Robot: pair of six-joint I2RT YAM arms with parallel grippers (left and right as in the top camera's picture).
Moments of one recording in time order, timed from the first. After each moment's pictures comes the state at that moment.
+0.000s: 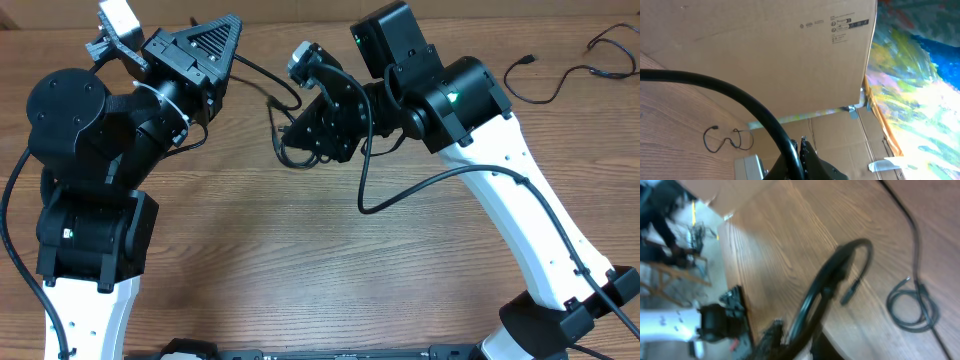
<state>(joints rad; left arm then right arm) -0.15 1.16 1.49 -0.30 0.42 -1.35 0.58 1.78 2.07 -1.18 -0.68 -0.16</state>
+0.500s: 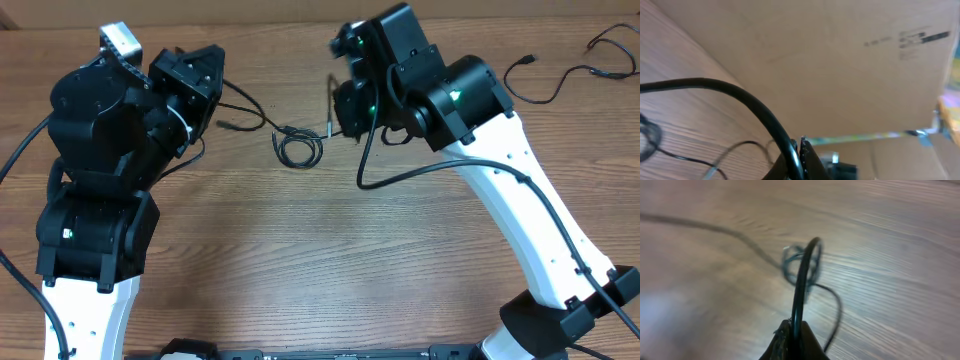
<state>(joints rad) -0.15 1.16 1.49 -0.56 0.22 -1.15 0.56 1.78 2.07 -1.22 -0.07 0.21</state>
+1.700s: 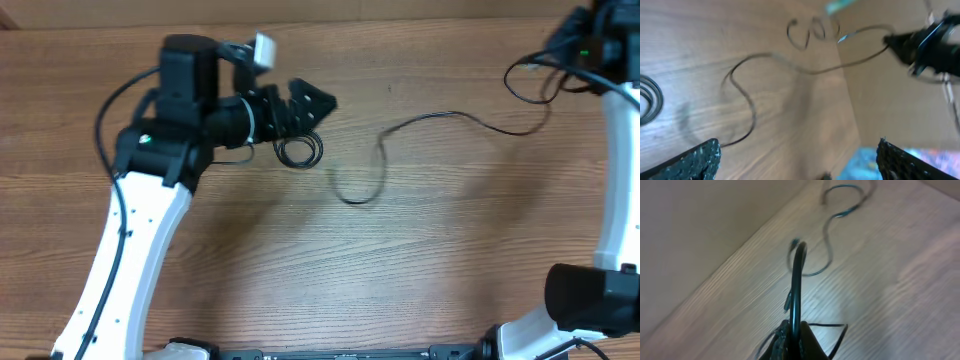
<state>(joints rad) -0.25 1.46 1.49 -0.74 0.74 -0.52 -0.16 1.78 2.07 -1.16 0.23 0.59</state>
